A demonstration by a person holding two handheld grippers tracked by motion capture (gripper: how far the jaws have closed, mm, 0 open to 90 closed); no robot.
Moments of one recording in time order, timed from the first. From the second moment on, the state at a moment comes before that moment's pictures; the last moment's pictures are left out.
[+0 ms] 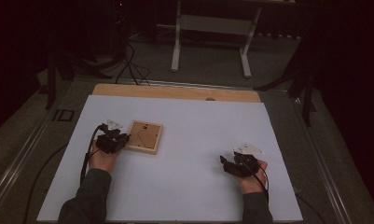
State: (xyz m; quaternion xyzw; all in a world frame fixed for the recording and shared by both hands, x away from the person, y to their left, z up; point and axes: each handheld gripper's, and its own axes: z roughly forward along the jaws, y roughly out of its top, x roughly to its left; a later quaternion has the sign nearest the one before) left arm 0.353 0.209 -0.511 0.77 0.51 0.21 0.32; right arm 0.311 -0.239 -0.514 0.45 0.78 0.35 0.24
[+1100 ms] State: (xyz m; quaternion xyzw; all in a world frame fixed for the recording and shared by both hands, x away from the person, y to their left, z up) left arm 0.339 0.122 -0.511 0.84 0.37 0.18 0.35; right arm 0.310 -0.238 -0.513 0.45 0.78 0.36 0.24
